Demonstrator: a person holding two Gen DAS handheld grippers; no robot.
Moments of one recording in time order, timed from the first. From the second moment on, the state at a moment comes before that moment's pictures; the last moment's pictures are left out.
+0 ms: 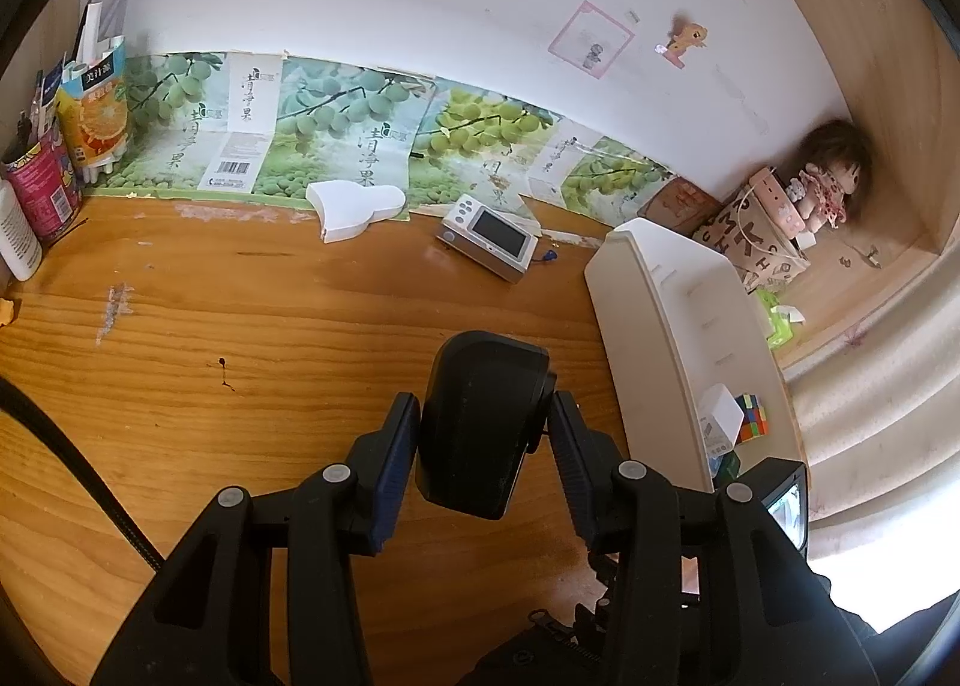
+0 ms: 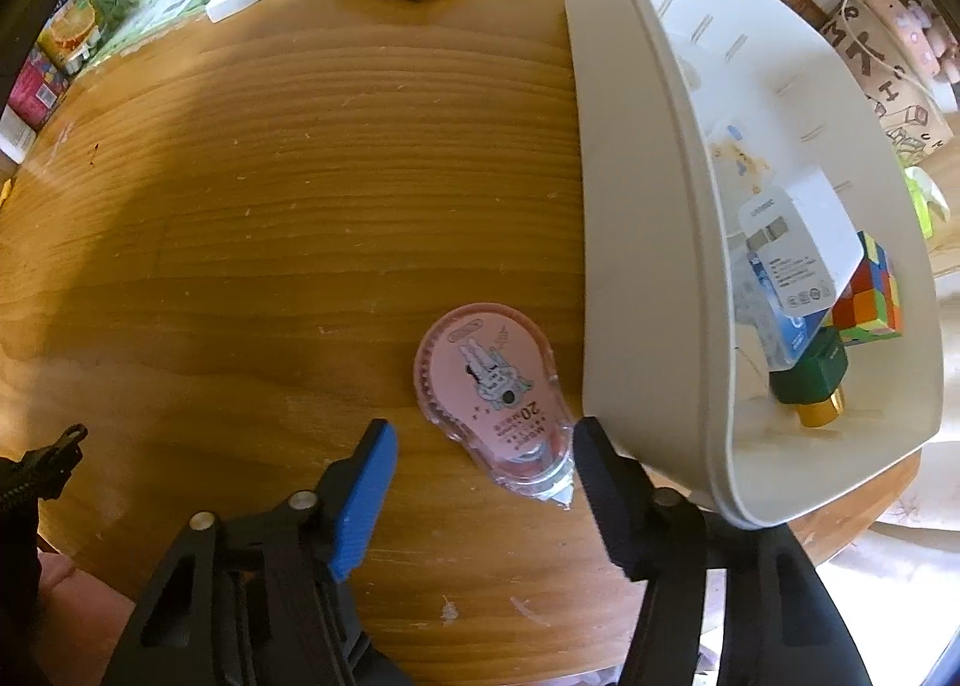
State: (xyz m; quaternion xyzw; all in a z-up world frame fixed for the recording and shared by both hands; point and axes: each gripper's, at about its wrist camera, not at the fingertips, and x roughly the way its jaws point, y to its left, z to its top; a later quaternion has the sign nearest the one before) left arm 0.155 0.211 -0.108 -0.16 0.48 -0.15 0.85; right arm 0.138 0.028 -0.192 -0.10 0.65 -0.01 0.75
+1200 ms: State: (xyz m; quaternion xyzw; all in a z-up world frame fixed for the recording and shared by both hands) left arm 0.149 0.207 -0.104 -0.16 0.47 -0.15 0.85; right arm 0.144 0.025 -0.196 -0.08 0.66 0.03 0.75
